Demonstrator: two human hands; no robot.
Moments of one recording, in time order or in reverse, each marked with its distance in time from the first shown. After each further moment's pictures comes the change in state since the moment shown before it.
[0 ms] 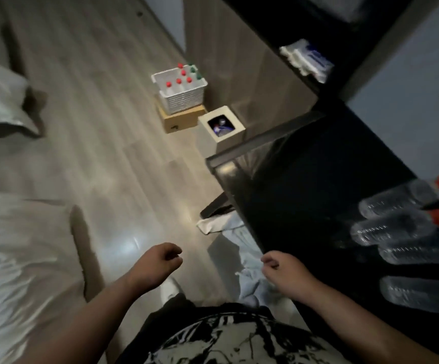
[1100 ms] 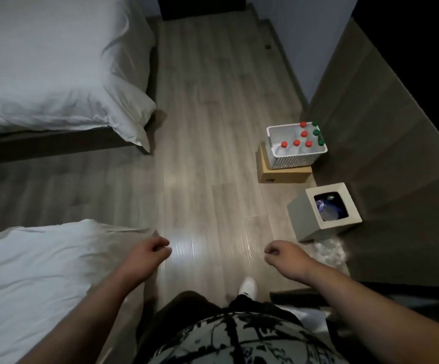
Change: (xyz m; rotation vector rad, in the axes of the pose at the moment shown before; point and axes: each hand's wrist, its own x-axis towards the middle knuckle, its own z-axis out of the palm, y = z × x) left_hand 0.134 -0.061 -0.365 -0.276 0.475 -0.309; right_hand 0.319 -0.410 0.021 -0.323 -0.290 -0.305
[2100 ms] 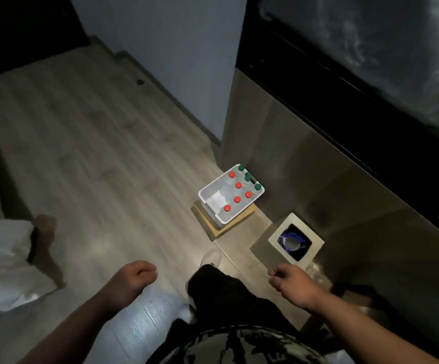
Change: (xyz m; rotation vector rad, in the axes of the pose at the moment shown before) left_hand 0.427 0.288 -0.102 0.232 -0.554 0.233; right_hand 0.205 -0.094 -0.199 0.469 0.347 0.409
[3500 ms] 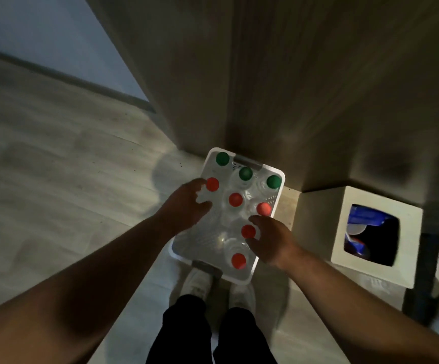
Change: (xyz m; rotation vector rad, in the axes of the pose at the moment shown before) left_hand 0.613 0.163 0.127 0.551 -0.286 0.369; right_hand 0.502 0.009 0.023 0.040 0.205 0.128
